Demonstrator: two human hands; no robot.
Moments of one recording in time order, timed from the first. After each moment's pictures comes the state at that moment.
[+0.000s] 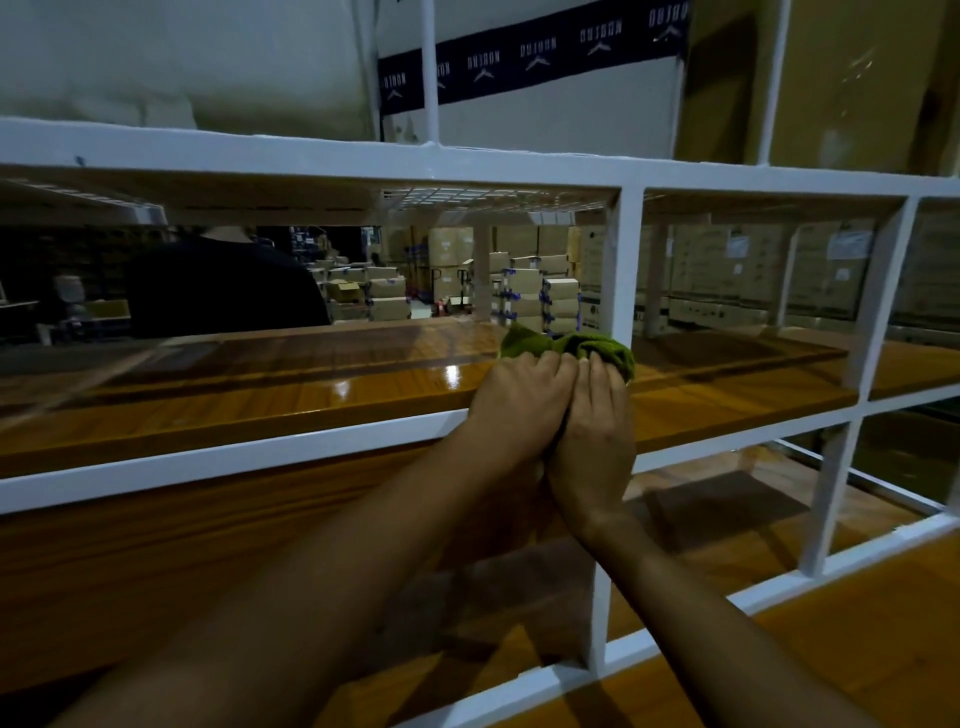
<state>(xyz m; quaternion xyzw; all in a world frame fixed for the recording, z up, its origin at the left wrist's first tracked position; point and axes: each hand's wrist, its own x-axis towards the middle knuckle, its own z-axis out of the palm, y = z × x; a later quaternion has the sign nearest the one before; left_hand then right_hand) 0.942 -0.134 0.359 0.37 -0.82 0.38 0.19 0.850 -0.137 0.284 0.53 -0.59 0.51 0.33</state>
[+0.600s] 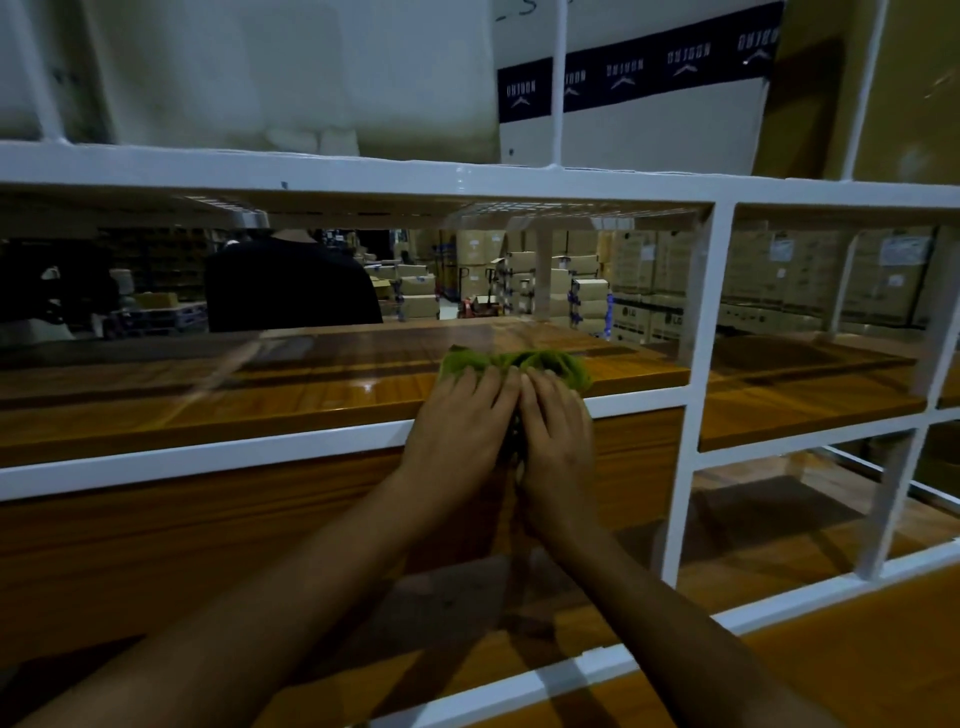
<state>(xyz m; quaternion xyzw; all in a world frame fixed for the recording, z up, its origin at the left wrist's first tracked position) 1.099 -0.097 0.336 0.42 -0.80 0.37 0.24 0.971 -0.103 0.277 0.66 -0.45 0.53 0.27</state>
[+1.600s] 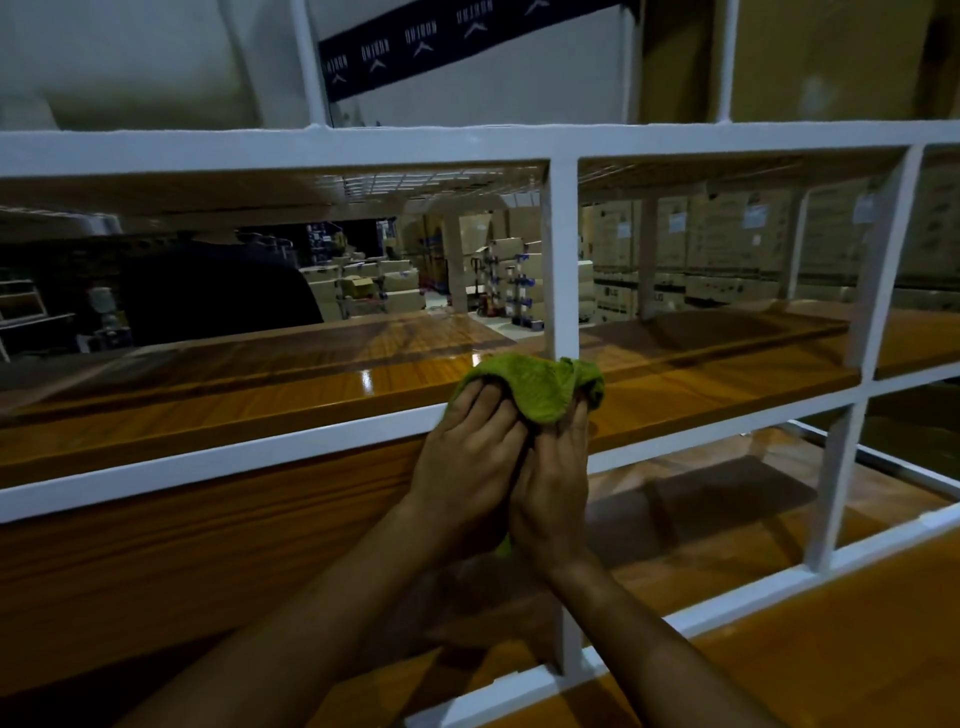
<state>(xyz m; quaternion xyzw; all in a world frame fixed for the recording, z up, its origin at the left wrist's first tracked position) 0.933 -0.145 0.291 0.30 -0.81 0.41 0.29 0.833 -0.142 0.238 0.58 -0.45 0.68 0.12</state>
